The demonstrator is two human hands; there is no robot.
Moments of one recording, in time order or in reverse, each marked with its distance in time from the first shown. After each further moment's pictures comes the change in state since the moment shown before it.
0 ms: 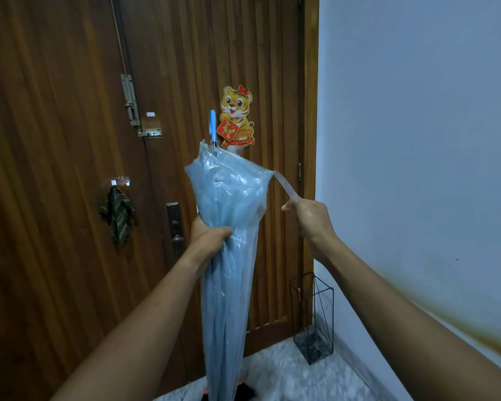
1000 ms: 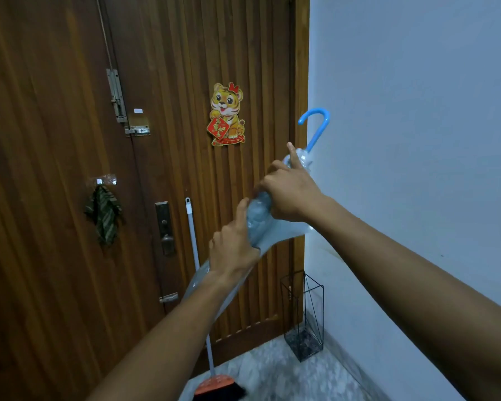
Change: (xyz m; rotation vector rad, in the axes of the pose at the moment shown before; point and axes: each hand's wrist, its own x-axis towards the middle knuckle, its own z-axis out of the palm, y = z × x) left_hand -0.033 -0.008 0.055 0.943 0.017 0.536; right_hand 0.015 -0.066 0.003 -1.605 -0.178 -0.926
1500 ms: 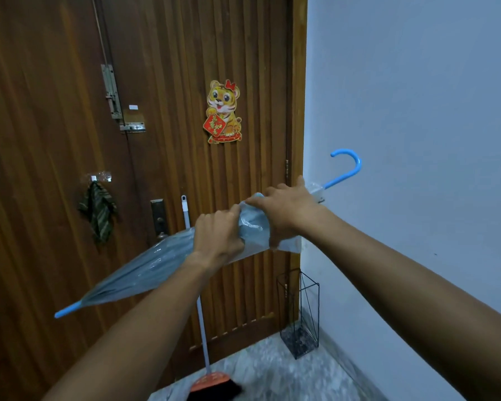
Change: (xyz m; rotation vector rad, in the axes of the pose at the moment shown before) left_hand 0.027 -0.014 -0.012 0.331 0.014 0.222; right_hand -0.017 -0.009 0.004 0.029 -0.450 0.030
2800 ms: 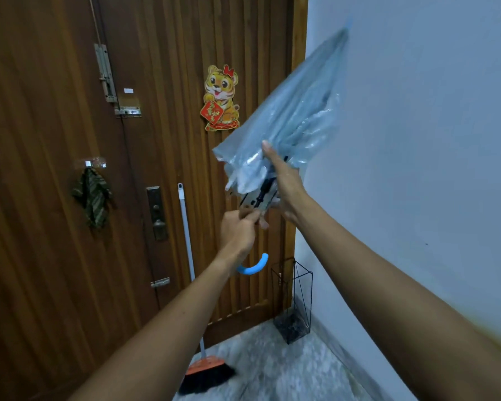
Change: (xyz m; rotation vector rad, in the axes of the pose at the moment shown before) left_hand -0.025 0.049 -0.011 -1.203 -0.058 -0.616; right_hand 0.021 -0.015 0.014 2.142 0.462 0.393
